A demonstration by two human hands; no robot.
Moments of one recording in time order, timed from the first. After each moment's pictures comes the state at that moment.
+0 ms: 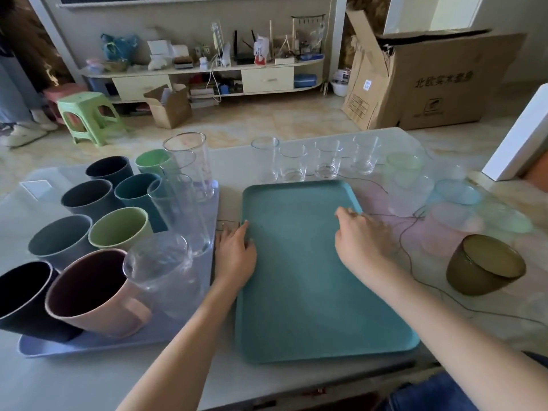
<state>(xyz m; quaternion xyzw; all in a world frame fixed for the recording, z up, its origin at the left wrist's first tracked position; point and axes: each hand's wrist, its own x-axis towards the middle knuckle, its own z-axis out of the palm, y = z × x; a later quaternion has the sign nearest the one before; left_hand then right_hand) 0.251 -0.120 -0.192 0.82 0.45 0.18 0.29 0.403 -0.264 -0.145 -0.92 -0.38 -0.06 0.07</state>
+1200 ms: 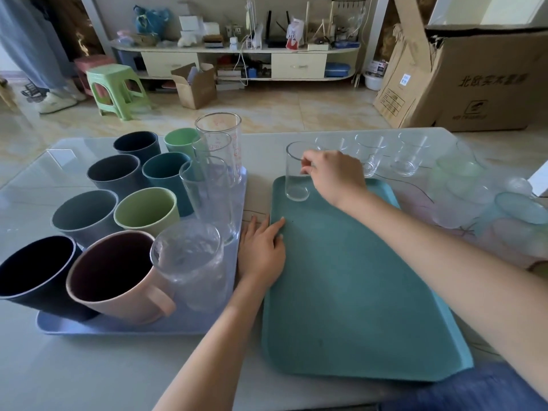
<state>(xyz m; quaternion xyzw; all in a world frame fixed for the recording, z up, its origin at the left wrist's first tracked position) 0.250 -0.114 -0.203 0.84 0.44 0.17 0.27 0.416 -0.126 -0.112 -0.80 -0.57 -0.11 0.19</state>
